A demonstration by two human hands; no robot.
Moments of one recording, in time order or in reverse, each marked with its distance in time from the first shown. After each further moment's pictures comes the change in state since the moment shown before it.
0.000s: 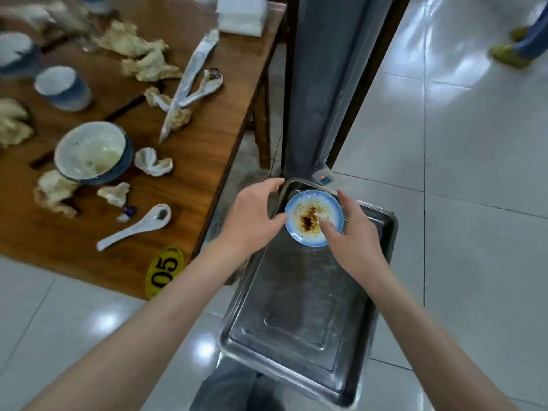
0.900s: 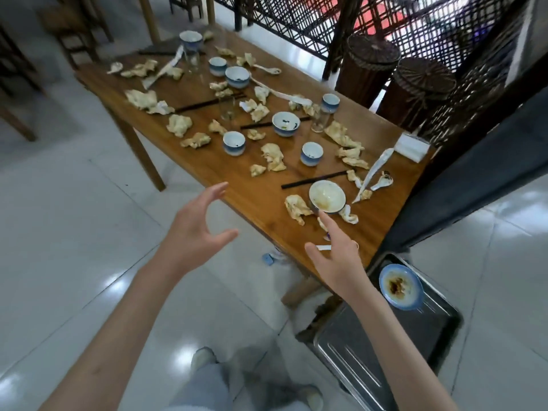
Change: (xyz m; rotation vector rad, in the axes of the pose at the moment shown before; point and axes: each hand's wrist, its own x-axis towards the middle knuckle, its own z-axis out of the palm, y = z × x) left_hand -0.292 -0.130 -0.387 -0.166 0.416 -0.291; right_hand -0.211 -0.318 0.118 -0.217 -0.374 -0.541
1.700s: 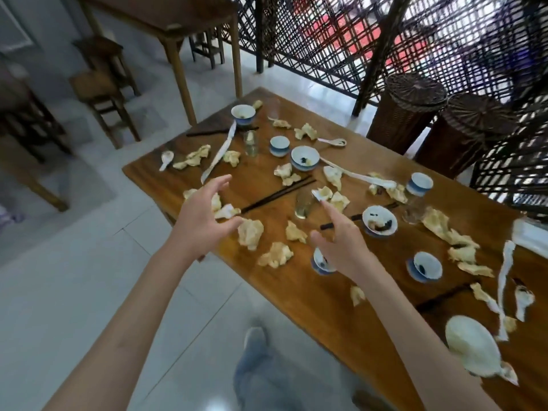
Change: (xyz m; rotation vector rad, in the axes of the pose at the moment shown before) left_hand 0.340 -0.175 -0.208 0.090 0.093 0.043; right_hand 0.375 -0.191 0.126 -0.053 0.049 -0.039
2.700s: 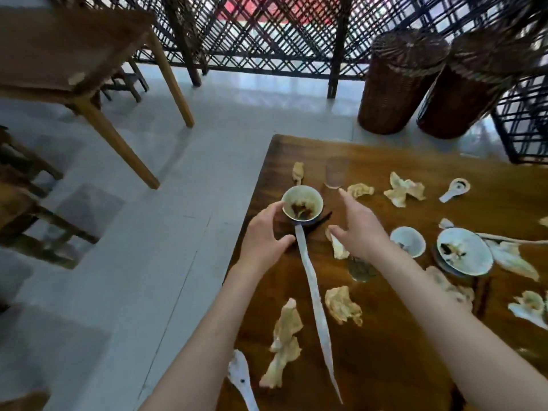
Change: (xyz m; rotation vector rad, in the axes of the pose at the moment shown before) left_hand 0.537 -0.260 0.045 0.003 -0.405 0.185; right_hand 0.518 -0.103 0.178 -0.097 0.193 0.440
